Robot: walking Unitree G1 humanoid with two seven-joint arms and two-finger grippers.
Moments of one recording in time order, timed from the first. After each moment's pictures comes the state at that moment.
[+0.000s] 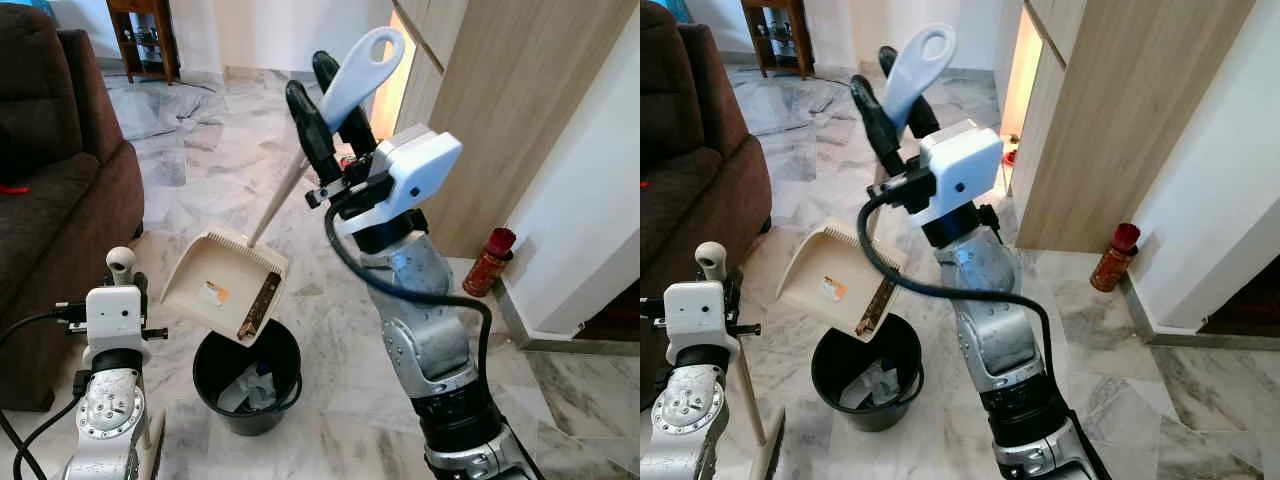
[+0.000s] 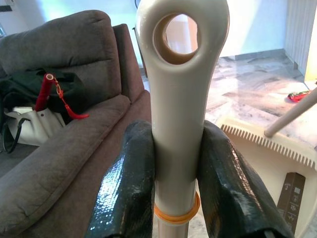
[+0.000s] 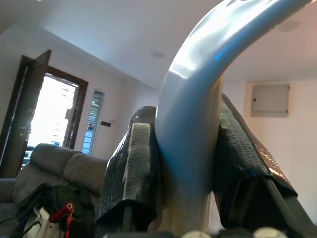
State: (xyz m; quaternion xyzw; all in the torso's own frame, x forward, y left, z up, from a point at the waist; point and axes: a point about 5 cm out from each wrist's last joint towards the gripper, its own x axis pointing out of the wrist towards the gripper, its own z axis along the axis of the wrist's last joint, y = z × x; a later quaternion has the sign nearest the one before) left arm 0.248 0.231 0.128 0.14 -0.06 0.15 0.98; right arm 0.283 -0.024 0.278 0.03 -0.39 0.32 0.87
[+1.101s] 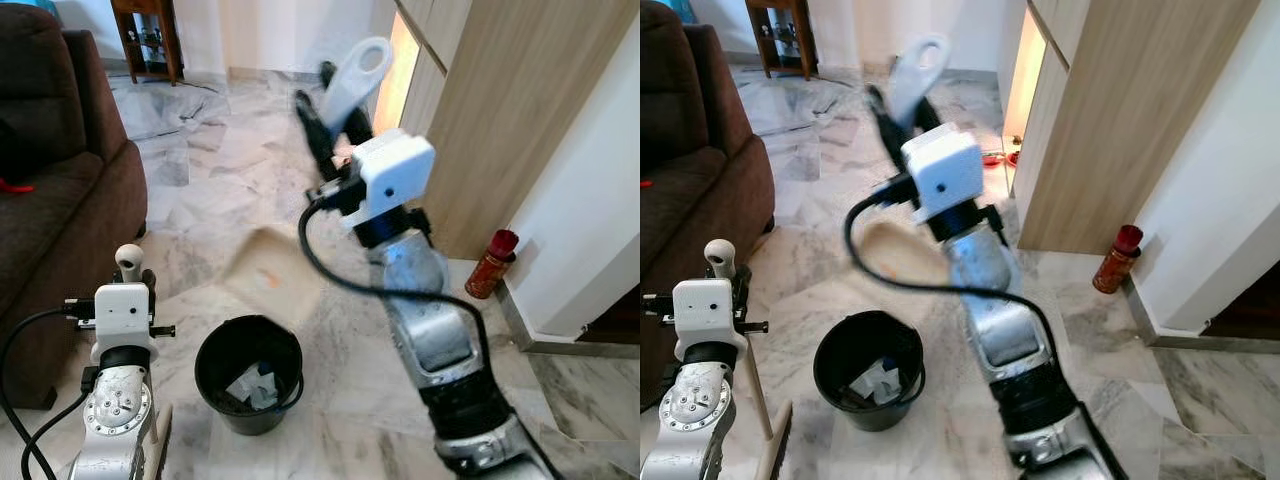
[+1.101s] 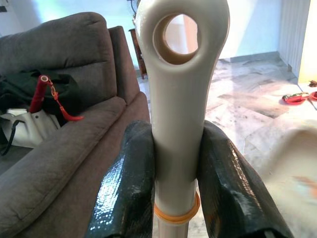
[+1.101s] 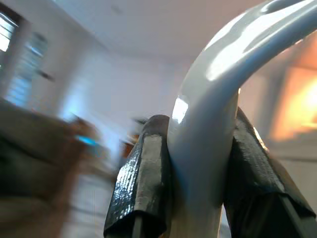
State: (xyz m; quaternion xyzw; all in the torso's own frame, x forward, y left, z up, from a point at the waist) left arm 0.251 0.222 0.128 0.14 -0.06 0.13 0.98; right arm 0.327 -0.069 0.261 -0.10 -0.32 0.14 0.93
